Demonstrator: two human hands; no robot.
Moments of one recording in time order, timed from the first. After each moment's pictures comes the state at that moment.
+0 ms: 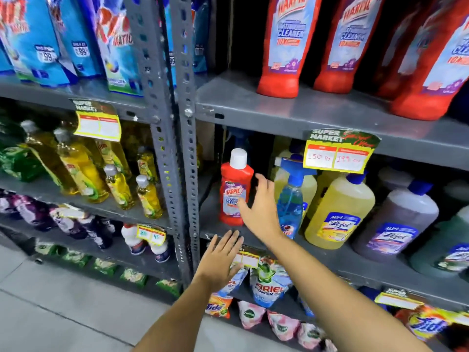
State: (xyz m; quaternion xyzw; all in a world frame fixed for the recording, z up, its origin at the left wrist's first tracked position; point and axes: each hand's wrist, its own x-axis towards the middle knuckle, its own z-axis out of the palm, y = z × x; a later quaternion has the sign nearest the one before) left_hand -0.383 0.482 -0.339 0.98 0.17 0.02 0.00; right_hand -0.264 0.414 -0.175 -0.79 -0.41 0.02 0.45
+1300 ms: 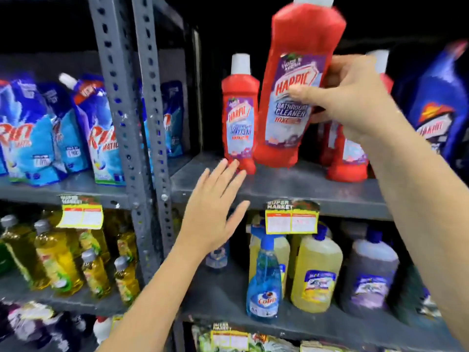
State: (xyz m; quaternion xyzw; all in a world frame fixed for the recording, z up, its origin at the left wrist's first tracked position) left_hand -0.340 0.476 -0.002 0.88 0.03 0.47 -0.06; right_hand -0.219 0.293 0.180 -0.62 -0.48 -0.09 0.62
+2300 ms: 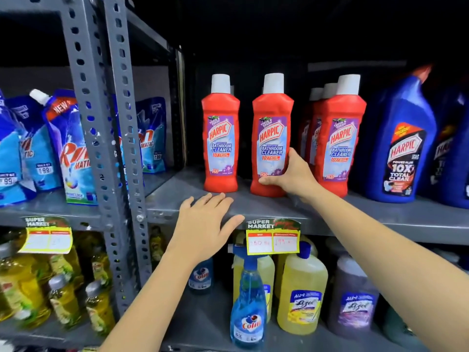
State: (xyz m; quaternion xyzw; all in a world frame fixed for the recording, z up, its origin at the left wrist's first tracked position) left_hand -0.308 0.475 0.001 0.93 0.15 0.32 -0.05; right_hand -0.099 0.356 0.068 -0.75 -0.39 -0.07 0.54
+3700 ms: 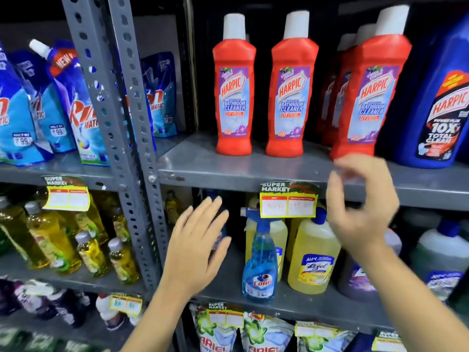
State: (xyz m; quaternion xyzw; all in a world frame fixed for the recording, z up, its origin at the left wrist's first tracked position) left_hand -0.372 0.465 -0.100 0.91 0.06 0.42 0.01; right_hand -0.179 0.268 -0.015 -0.50 -0.48 -0.49 0.53
